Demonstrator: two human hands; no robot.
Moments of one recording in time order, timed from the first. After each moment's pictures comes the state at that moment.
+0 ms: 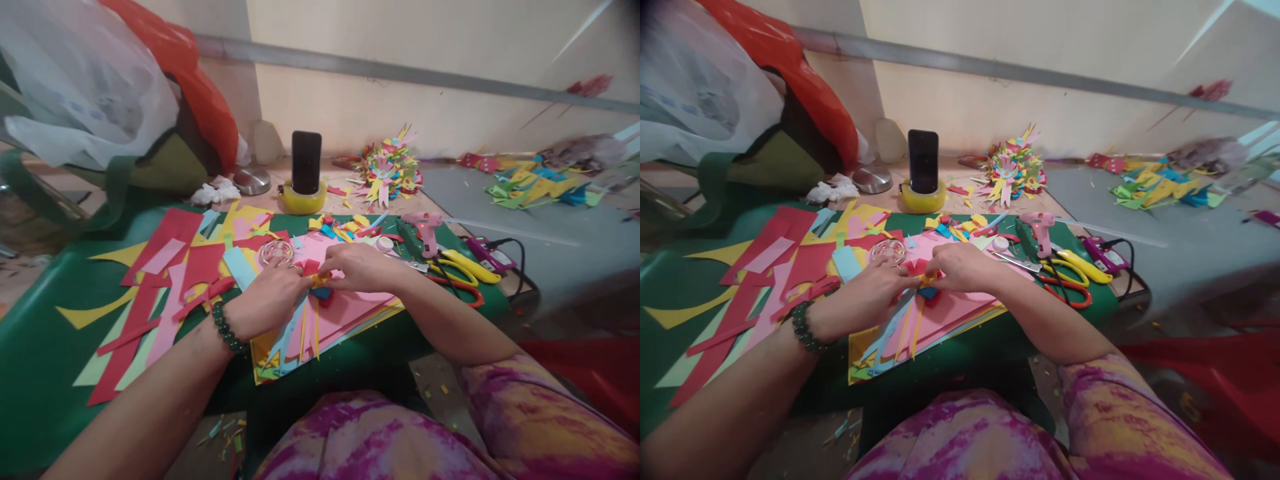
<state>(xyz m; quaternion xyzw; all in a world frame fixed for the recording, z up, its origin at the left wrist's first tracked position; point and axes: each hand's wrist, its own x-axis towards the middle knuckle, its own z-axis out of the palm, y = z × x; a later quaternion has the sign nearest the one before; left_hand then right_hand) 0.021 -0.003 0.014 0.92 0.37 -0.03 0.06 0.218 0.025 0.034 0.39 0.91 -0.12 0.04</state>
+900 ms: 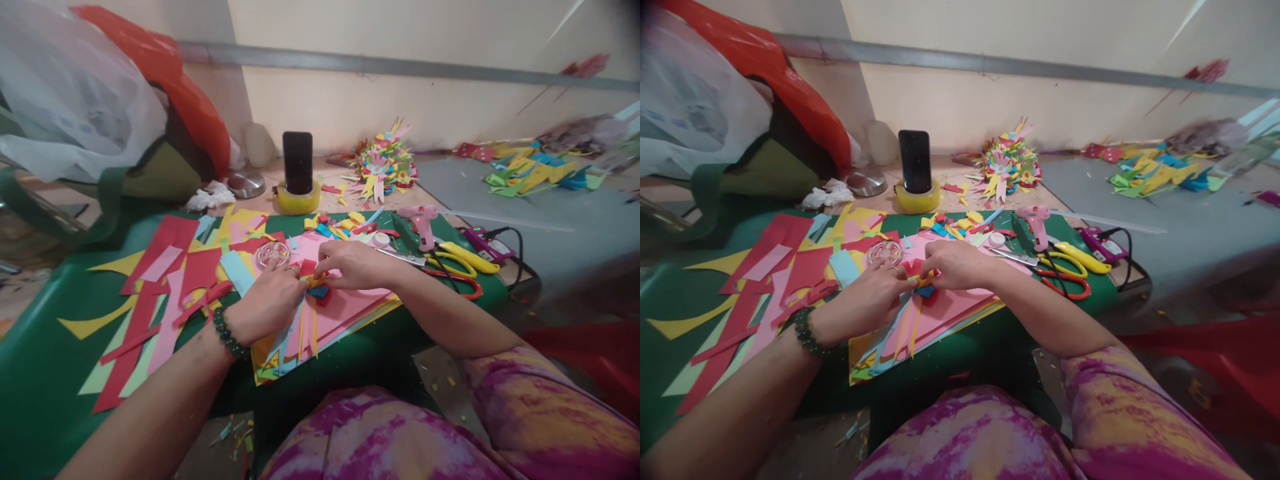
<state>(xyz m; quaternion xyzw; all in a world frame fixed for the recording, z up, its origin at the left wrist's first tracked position) 0.024 -0.007 0.017 0.92 0.38 -0.08 0.03 0.229 0.030 0.020 0.34 0.93 -0.13 -0.04</state>
